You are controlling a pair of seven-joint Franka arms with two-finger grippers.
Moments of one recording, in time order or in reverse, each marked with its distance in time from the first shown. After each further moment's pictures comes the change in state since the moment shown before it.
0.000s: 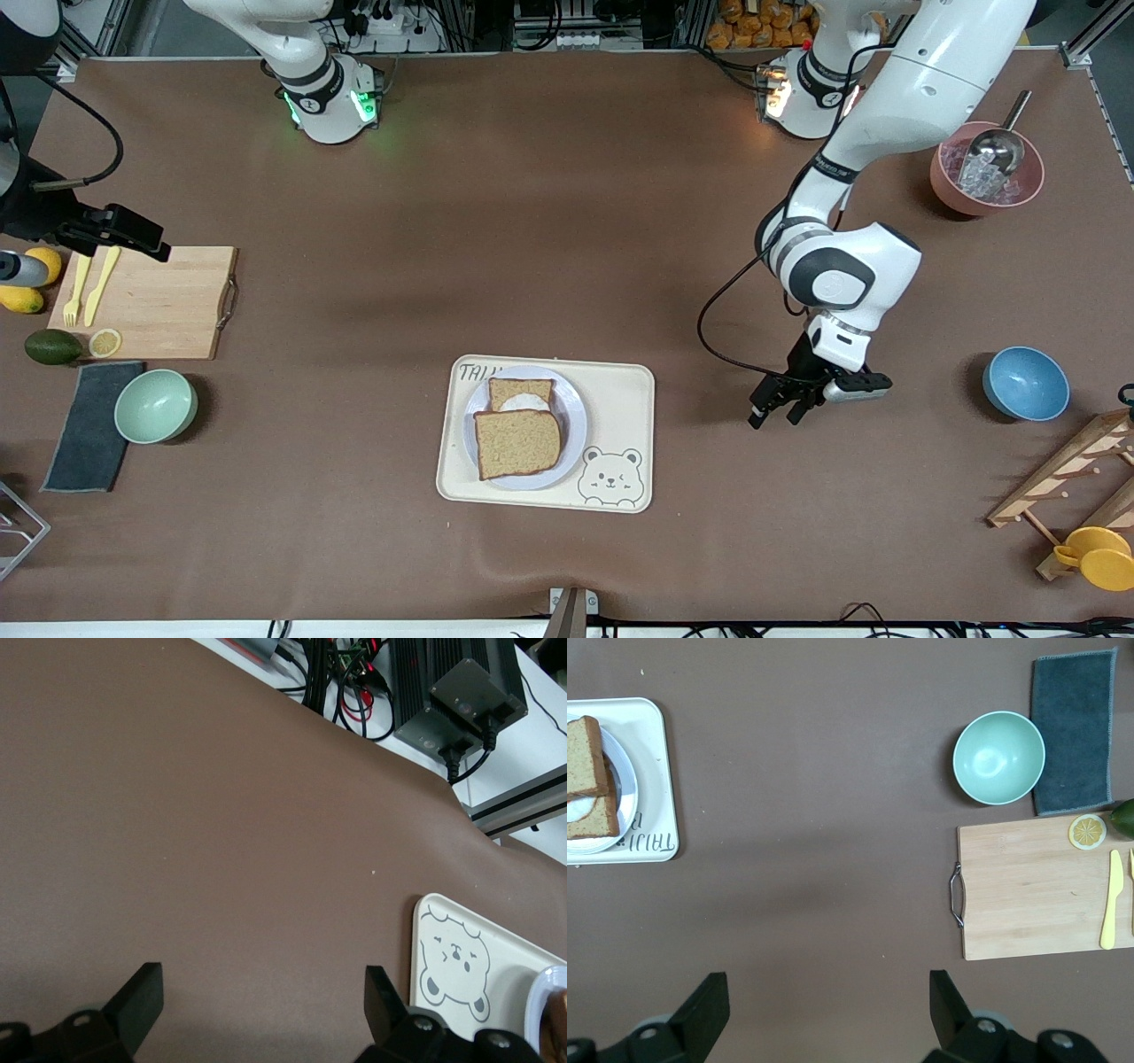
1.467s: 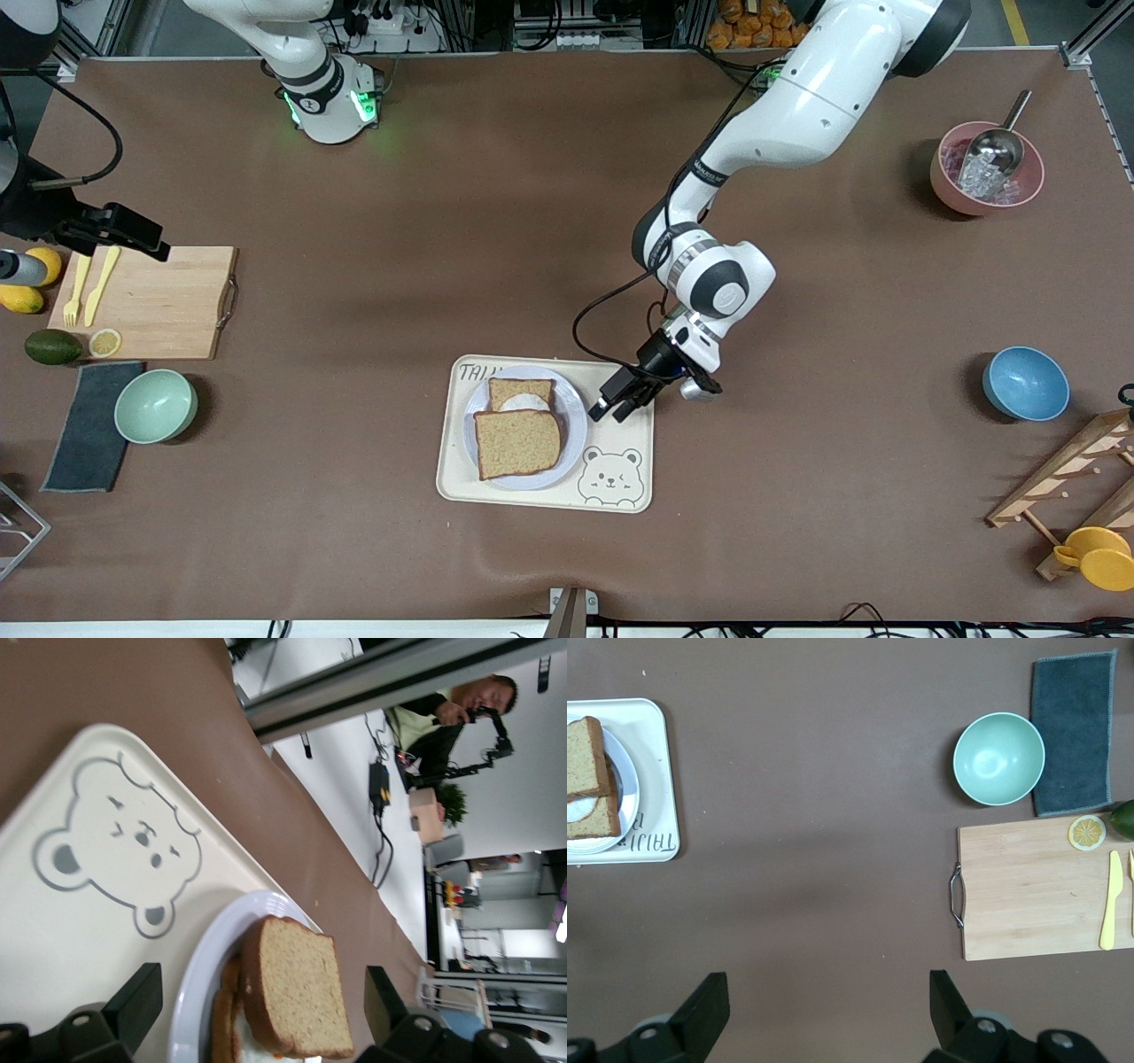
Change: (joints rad) left arm -0.403 0.194 0.172 0.350 -0.808 -0.239 0.255; right arm 0.001 0.000 0.000 0.004 0.000 -0.003 -0.001
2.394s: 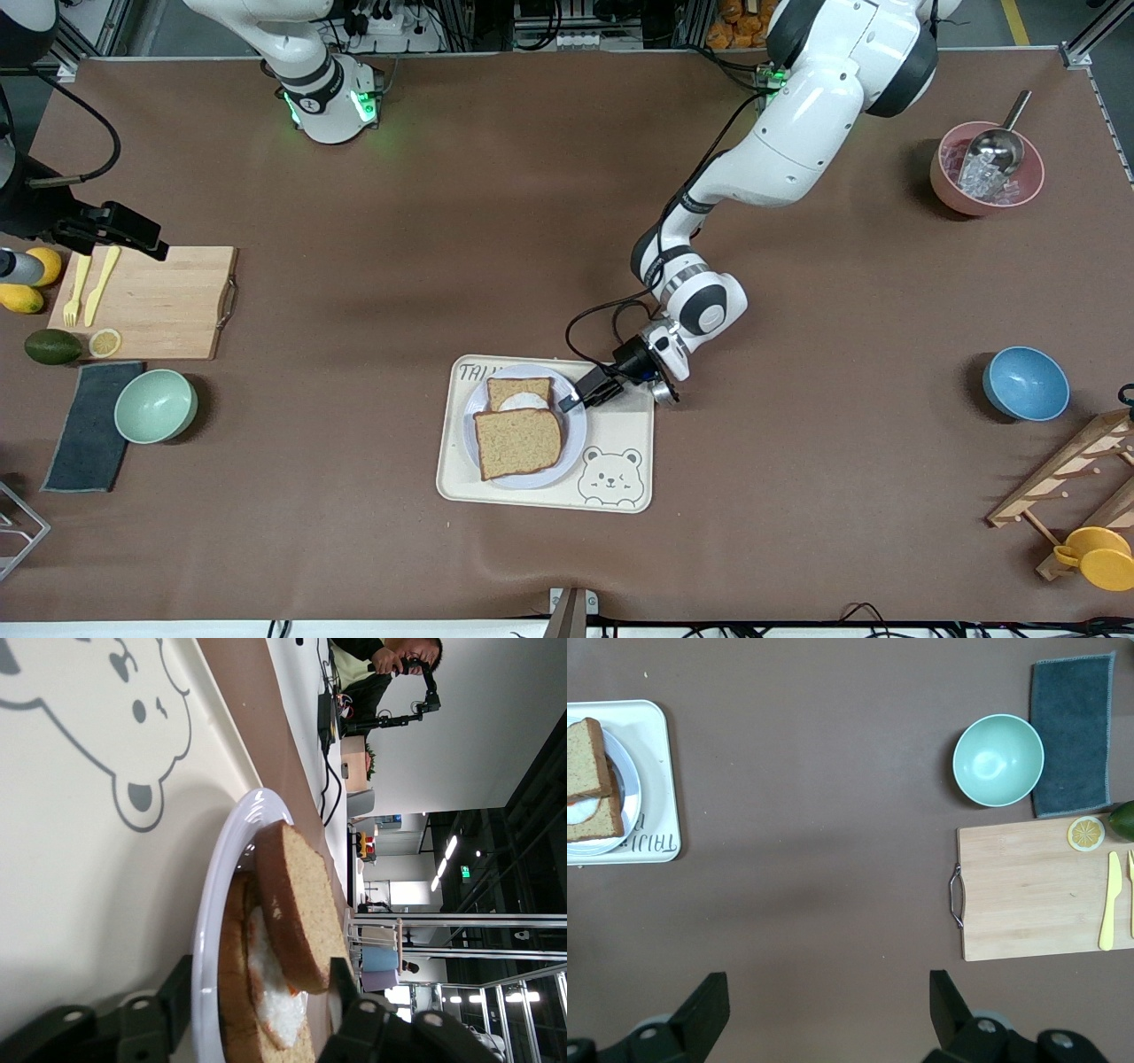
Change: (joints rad) left arm -0.006 0.197 0.003 0.005 -0.007 -0.468 -0.002; right arm 0.000 0.000 0.000 0.006 0.000 -0.003 0.000
